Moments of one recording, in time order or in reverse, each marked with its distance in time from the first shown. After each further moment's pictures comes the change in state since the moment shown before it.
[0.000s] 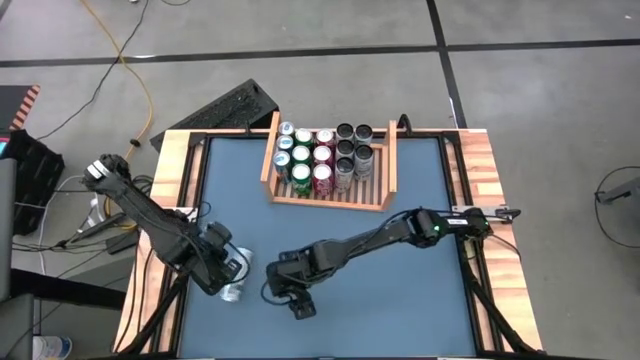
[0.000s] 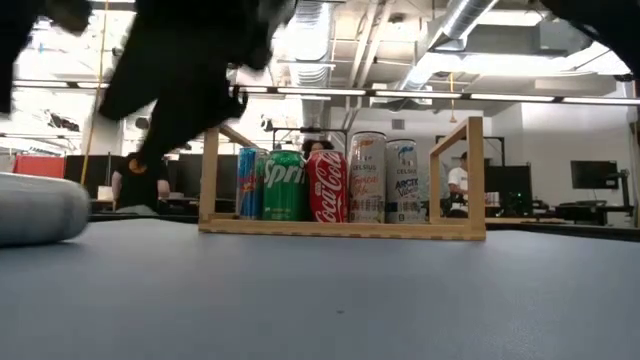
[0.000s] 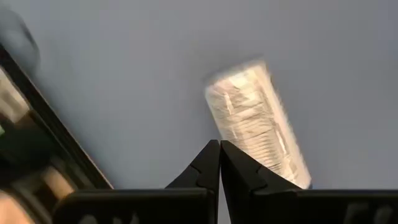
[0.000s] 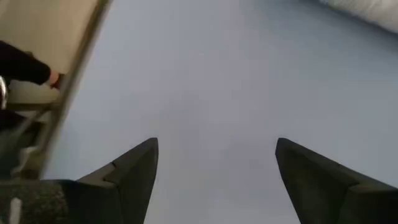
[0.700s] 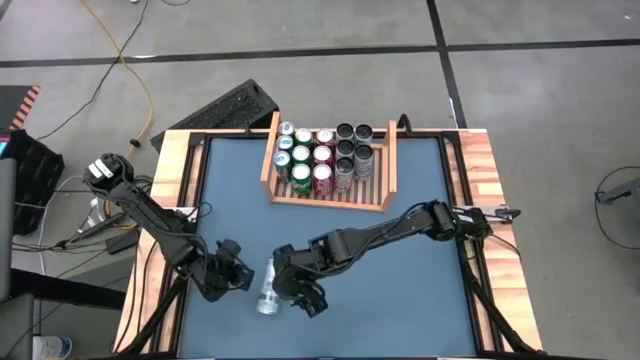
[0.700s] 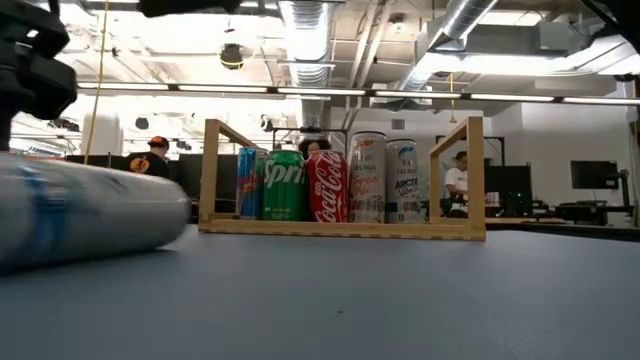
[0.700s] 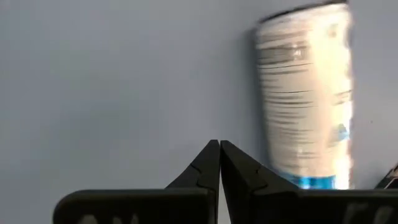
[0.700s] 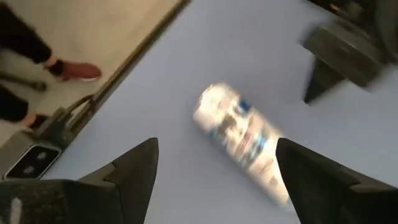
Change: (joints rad) left arm -0.053 -0.002 -0.376 0.812 -0.083 -0.260; right arm 0.012 -0.157 -0.005 -0.007 0.010 -0.270
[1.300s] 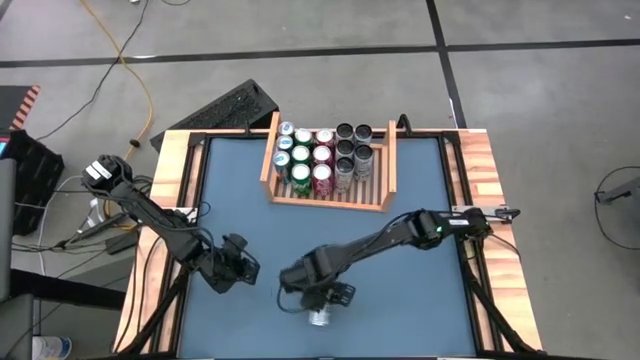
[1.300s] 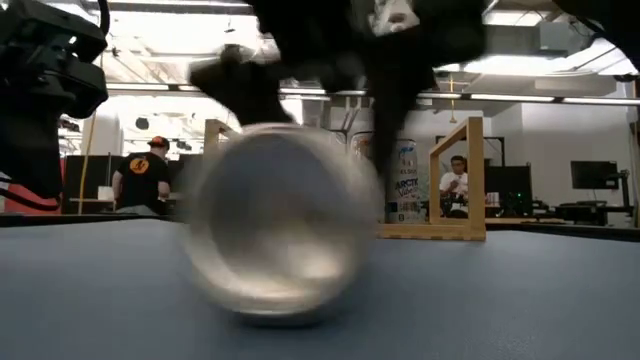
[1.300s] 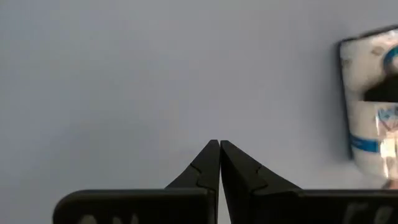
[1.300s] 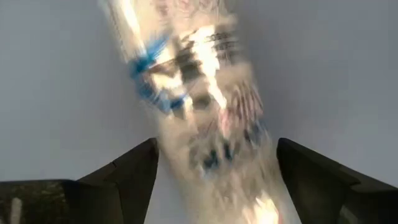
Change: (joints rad) left arm 0.097 0.000 0.000 0.033 -0.016 0.129; right arm 0.011 0.157 -0.032 -0.342 -0.031 -0.540
